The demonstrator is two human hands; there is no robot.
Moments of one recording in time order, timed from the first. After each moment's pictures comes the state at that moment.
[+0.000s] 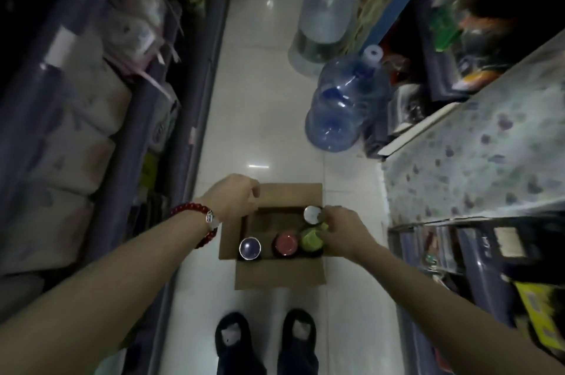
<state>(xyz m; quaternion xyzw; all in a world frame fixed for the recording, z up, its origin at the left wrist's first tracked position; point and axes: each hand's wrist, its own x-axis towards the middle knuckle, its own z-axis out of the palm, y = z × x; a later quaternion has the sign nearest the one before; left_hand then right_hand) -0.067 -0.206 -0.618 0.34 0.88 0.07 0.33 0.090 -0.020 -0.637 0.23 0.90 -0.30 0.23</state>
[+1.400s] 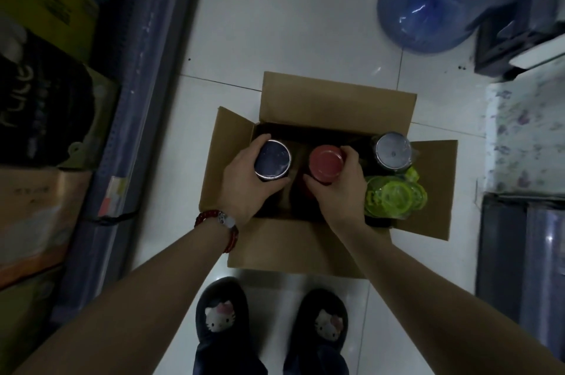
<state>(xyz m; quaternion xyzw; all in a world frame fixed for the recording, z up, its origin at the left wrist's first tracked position) 0.005 -0.247 -0.998 0.06 0.86 0.43 0.25 0.069 -0.094 -1.004 0.37 0.83 -0.42 0.04</state>
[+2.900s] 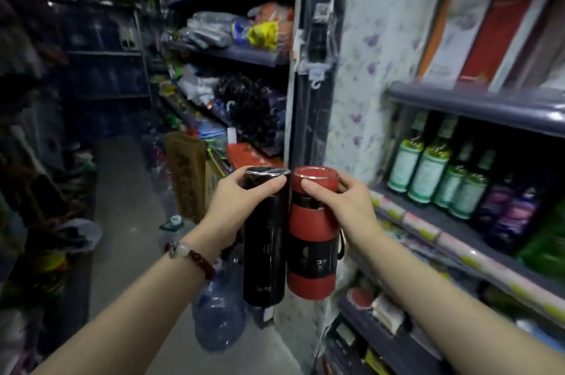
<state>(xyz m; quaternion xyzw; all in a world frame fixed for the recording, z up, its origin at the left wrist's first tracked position) 0.078 -0.028 -0.081 0.41 0.57 0.66 0.28 0.235 0.062 -0.087 0.30 0.62 -0.56 -0.47</state>
